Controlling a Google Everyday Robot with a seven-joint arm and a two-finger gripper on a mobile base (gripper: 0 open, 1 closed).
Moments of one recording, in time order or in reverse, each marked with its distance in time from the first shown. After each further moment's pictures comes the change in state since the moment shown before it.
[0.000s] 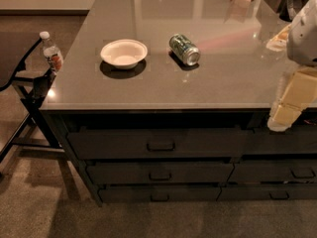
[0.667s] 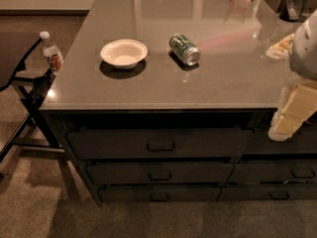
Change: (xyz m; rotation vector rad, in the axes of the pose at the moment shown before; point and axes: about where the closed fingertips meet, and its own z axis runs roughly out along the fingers) arm 0.003 0.008 0.009 0.007 -0.038 -0.020
